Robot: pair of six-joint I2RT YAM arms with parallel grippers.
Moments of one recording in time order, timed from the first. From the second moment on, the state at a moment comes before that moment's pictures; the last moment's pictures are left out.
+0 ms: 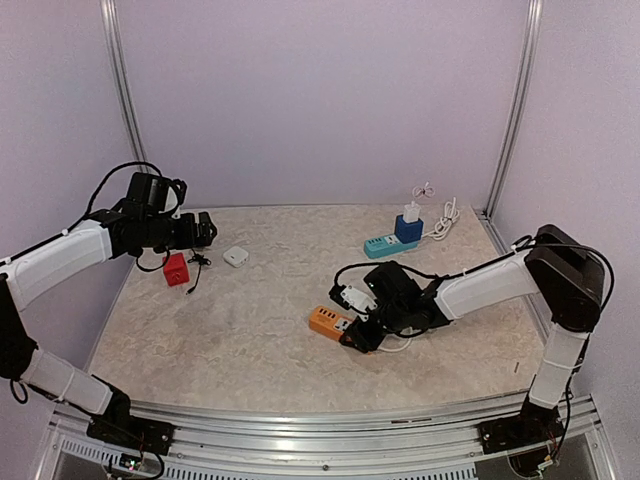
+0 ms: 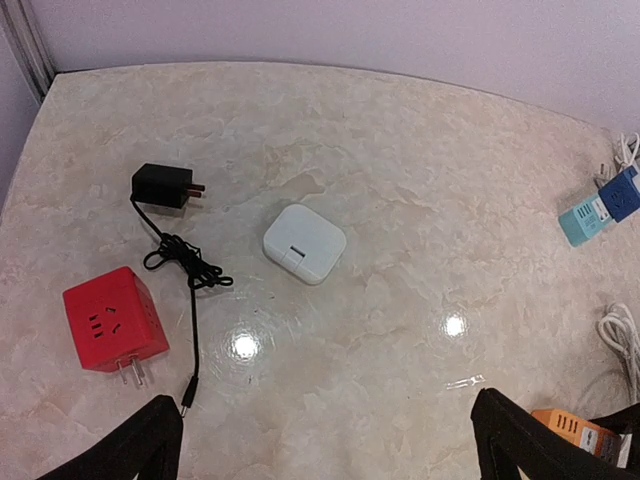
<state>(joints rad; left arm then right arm) -0.32 1.35 1.07 -0.38 -0.06 -0.32 0.88 1.84 0.93 0.03 -0.14 -0.04</state>
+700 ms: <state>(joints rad) -0.33 1.35 1.05 -0.36 -0.06 -0.31 0.46 1.69 0.73 0.09 0.04 0.12</state>
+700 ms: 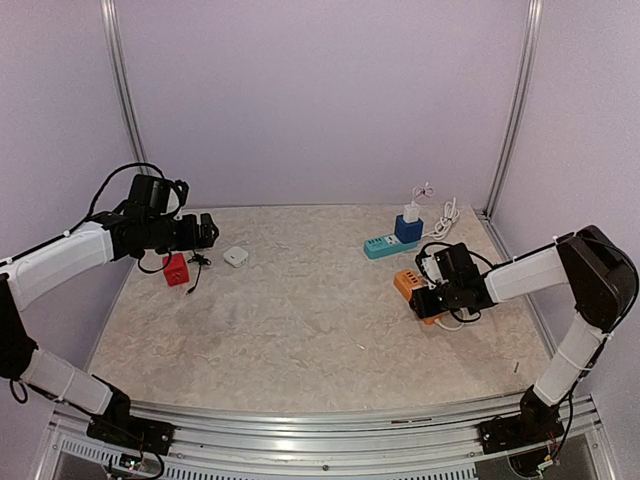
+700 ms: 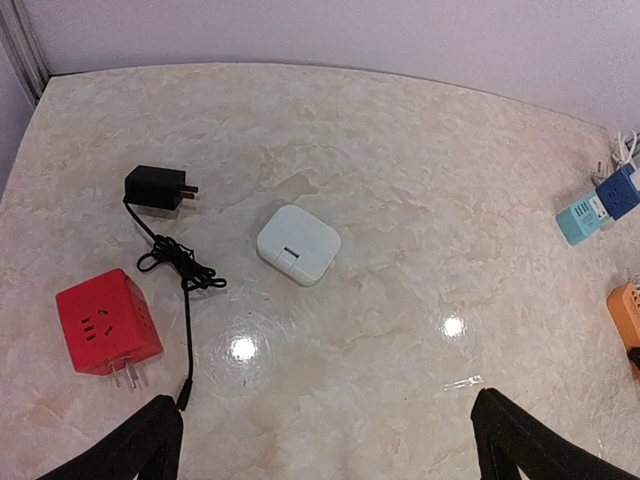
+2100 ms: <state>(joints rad) -0.56 1.38 1.02 -0.29 0.00 -0.26 0.36 1.87 1.19 0.08 0.12 0.01</state>
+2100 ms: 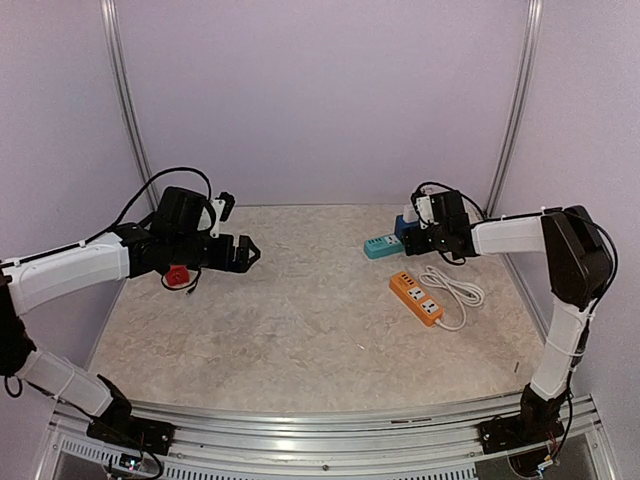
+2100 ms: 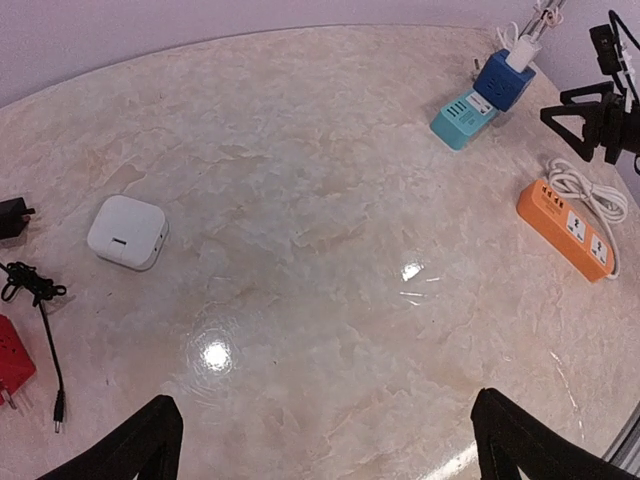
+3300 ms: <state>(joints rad) -0.59 1.27 1.00 -0.33 -0.03 -0.28 0.28 2.16 1.50 0.10 -0.09 -0.14</state>
